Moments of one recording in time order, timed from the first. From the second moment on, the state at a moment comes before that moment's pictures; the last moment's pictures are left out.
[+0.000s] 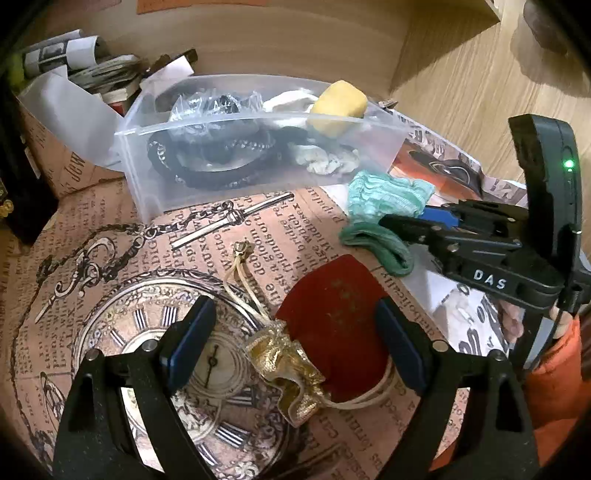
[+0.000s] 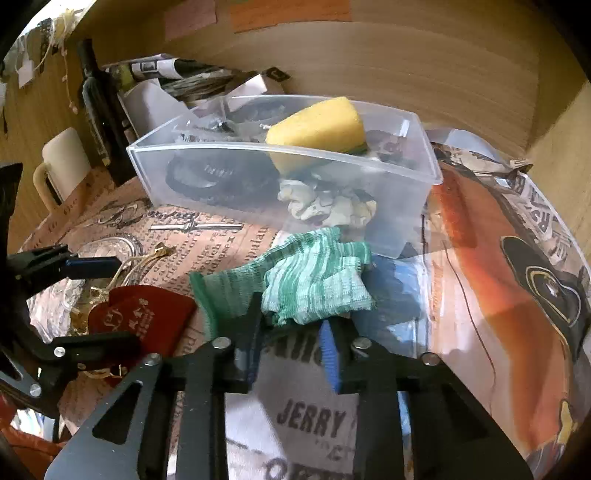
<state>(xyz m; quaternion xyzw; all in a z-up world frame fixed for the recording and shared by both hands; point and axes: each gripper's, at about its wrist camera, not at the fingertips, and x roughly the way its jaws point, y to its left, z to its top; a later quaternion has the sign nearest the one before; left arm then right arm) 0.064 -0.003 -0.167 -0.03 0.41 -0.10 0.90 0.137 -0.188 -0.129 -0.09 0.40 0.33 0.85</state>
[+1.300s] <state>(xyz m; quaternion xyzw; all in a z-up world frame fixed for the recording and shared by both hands) 0.076 0.019 -0.063 -0.03 0.25 -0.06 0.97 0.117 -0.203 -0.028 -0.04 0.25 0.34 0.91</state>
